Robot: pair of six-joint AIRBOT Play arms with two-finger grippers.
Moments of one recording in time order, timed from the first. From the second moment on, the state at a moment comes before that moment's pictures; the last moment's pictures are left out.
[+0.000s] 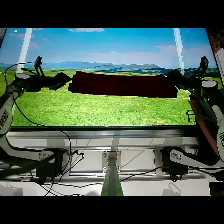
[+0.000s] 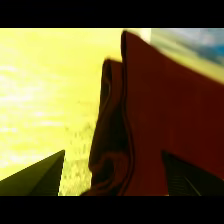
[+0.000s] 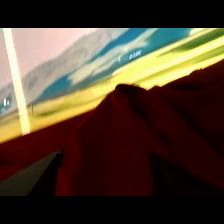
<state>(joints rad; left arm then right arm) 0.22 -1.62 1.04 0.64 -0.94 -0.92 -0.31 -1.30 0.81 -0.63 0.63 1.05</state>
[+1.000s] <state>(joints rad) 0.02 -1.30 1.32 1.00 -1.27 -1.05 0.37 -1.55 1.13 -0.76 0.57 1.17</state>
